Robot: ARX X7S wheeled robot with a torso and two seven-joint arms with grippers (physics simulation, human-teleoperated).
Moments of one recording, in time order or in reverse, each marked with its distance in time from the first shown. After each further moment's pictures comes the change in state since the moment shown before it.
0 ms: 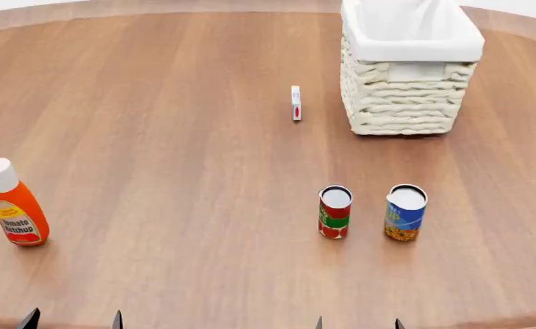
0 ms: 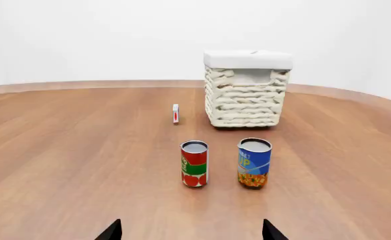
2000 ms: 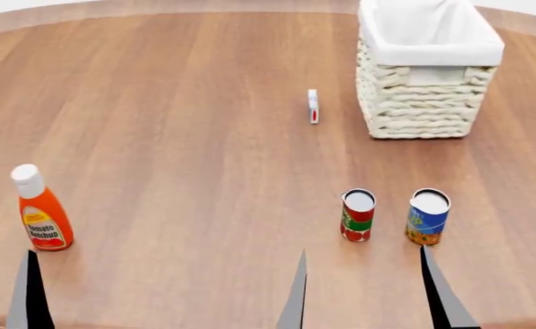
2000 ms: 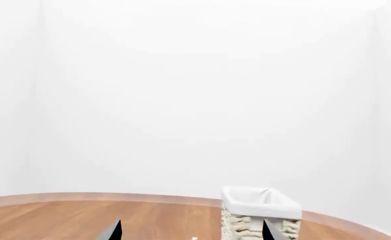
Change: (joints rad) left arm 0.187 -0.178 0.116 0.824 -0.114 -0.136 -0.171; right arm -0.114 0.169 -0.189 -0.854 0.010 0.318 0.199
